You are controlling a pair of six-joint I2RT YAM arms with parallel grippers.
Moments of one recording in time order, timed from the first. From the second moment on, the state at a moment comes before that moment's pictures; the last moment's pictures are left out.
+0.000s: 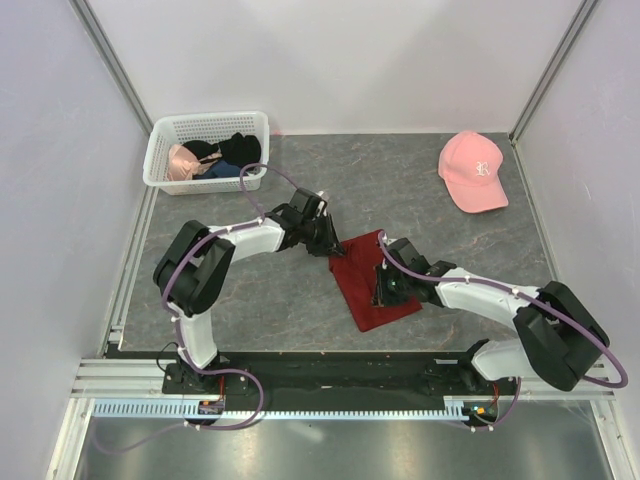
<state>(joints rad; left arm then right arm) -0.61 1.86 1.11 -0.12 0.33 -0.74 0.68 1.35 0.60 -0.25 -0.14 0.59</state>
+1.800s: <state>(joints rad) -0.58 1.95 1.14 -0.05 0.29 -0.77 0.69 1.26 0.54 -0.17 -0.34 0.62</state>
